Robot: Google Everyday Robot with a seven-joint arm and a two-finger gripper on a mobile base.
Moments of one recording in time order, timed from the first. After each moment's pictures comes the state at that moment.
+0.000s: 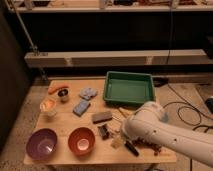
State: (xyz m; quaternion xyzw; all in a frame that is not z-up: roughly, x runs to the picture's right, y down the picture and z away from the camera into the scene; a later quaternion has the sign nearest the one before) arm 0.078 0.204 0.697 0.07 -0.24 -0.91 0.33
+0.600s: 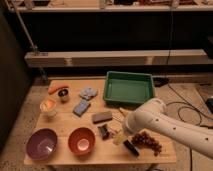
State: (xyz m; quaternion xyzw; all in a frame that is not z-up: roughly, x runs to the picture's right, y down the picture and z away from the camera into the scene) arm 0.080 0.203 0.743 0.09 -0.28 -0.91 0.29
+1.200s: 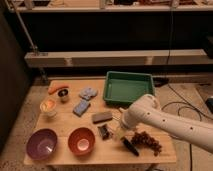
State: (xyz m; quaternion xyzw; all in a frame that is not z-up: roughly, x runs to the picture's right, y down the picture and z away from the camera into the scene) arm 0.077 0.203 0.783 0.08 -0.29 -0.91 0.27
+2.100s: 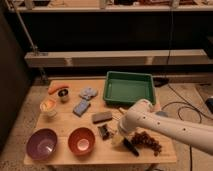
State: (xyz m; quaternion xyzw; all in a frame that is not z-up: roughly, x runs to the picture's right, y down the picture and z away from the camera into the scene) arm 0.074 0.238 0.805 0.07 -0.32 -0.91 0.27
